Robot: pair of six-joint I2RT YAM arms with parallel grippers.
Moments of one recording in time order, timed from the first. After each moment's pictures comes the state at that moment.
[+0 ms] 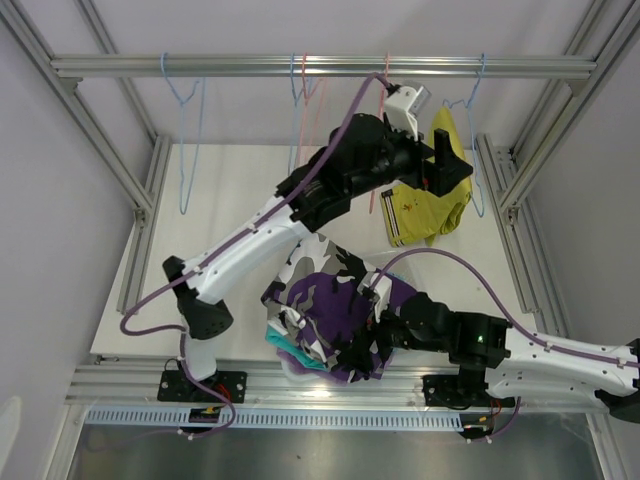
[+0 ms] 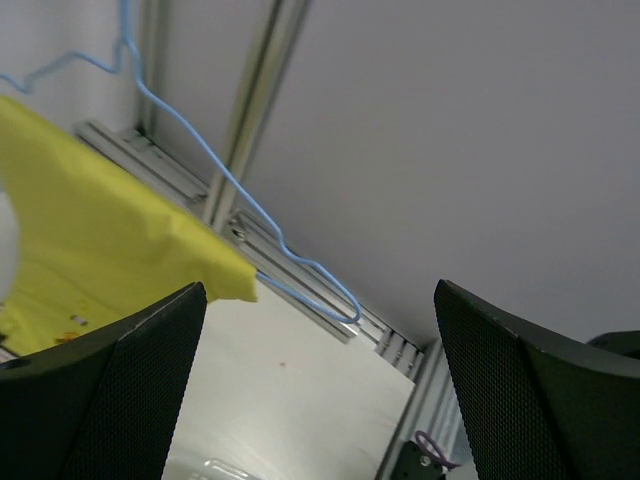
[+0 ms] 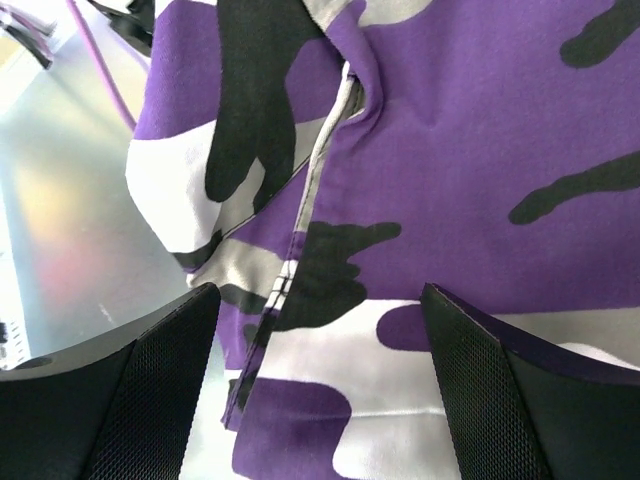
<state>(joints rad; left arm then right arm) -1.01 1.87 2.26 -0.40 0.02 -0.39 1.30 0.78 0.67 -0.35 -0.02 0.48</state>
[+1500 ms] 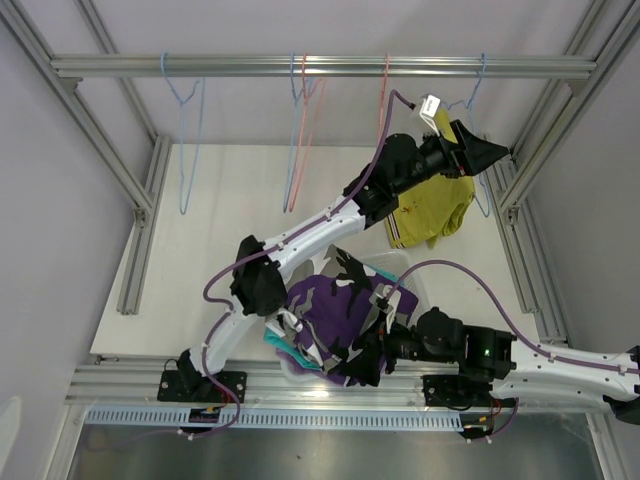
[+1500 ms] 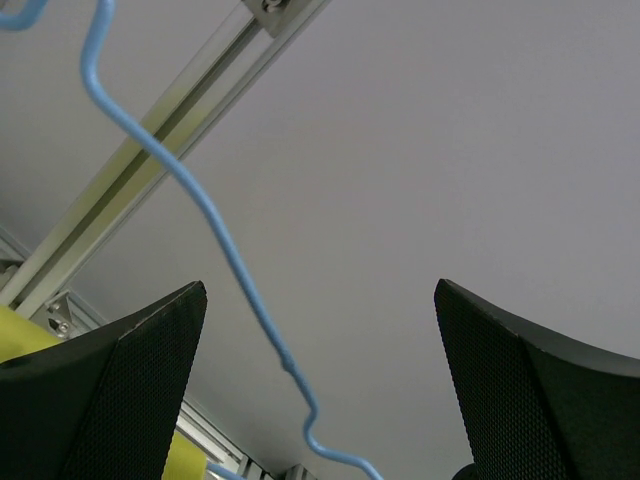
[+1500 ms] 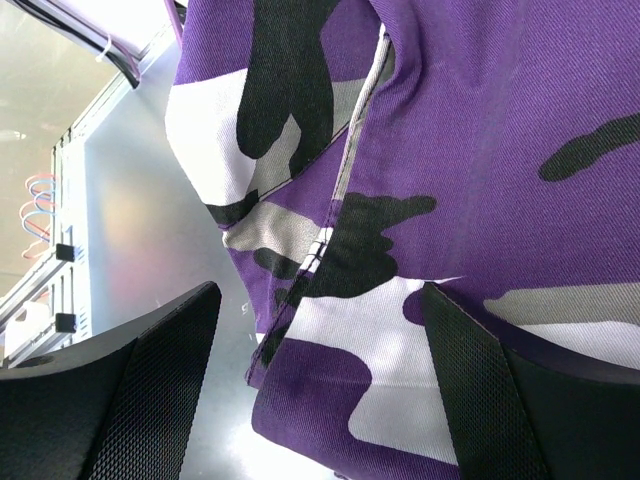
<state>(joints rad) -0.95 2.33 2.39 0.21 0.16 -0.90 1.34 0.62 0.45 -0.16 -0.06 0.60</state>
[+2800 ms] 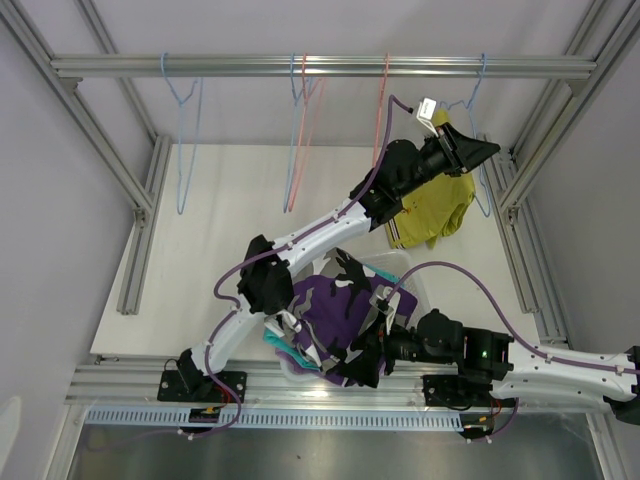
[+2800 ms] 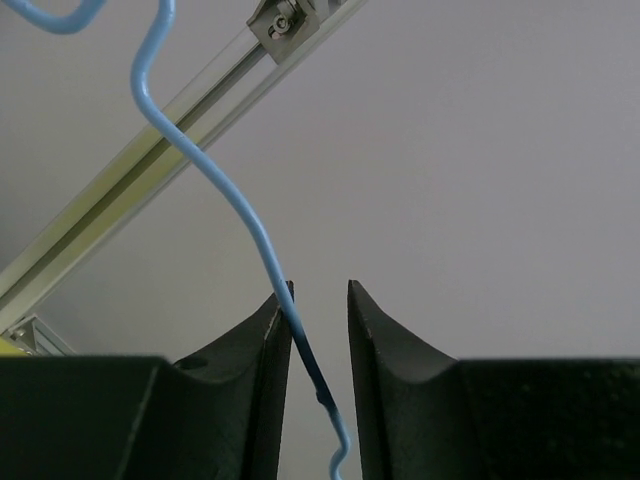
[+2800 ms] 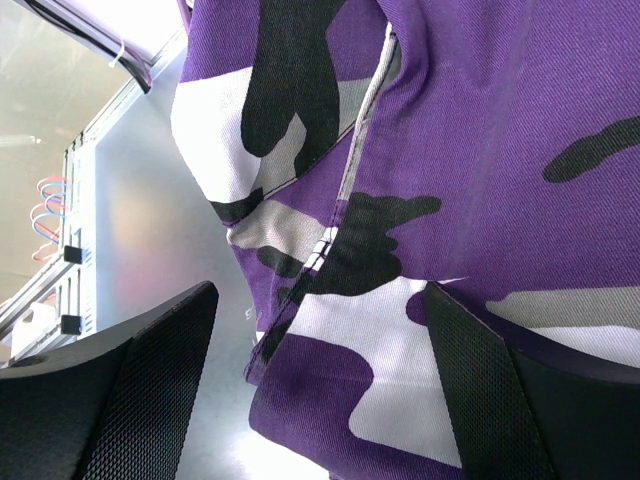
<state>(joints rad) -0.95 2.41 2.42 0.32 0.13 -1.00 1.34 0.61 0.41 -0.09 -0.07 0.61</state>
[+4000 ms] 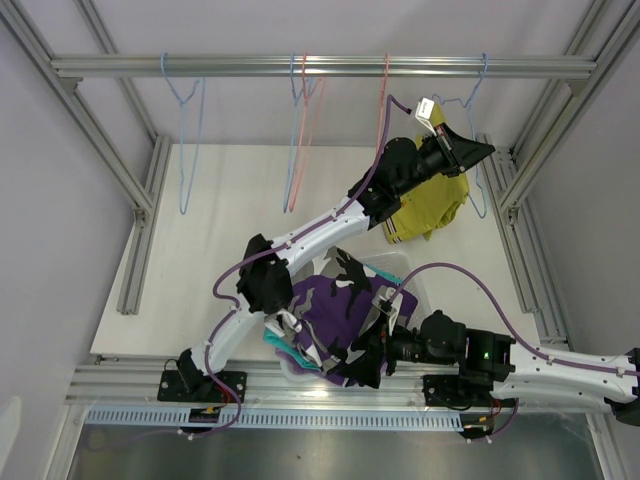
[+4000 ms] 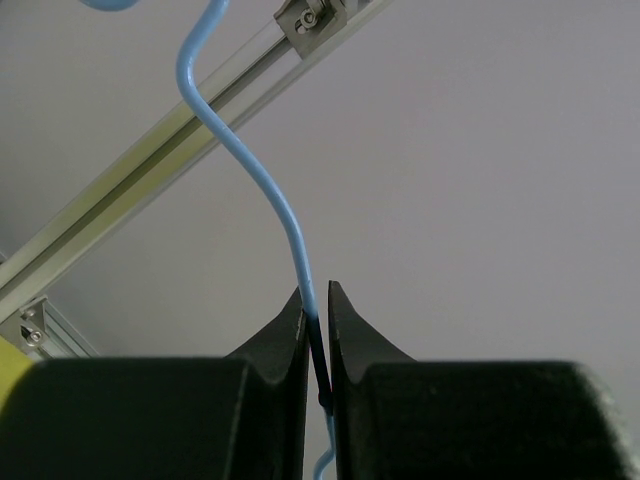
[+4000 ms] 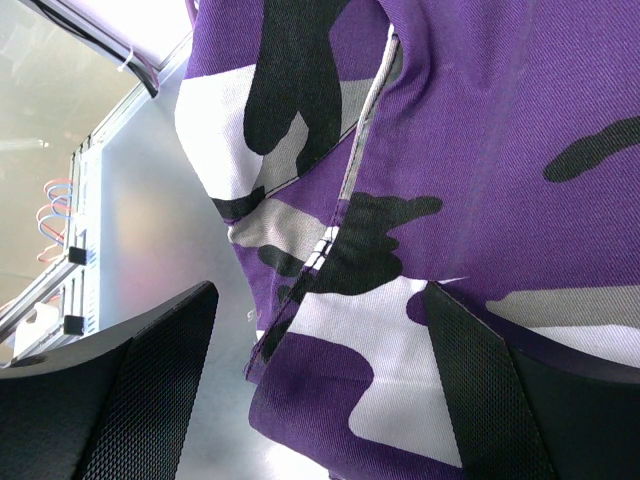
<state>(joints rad) -0.94 2.41 2.43 0.28 0.13 -1.02 1.34 0.58 0.38 -0.07 -0.08 0.60</state>
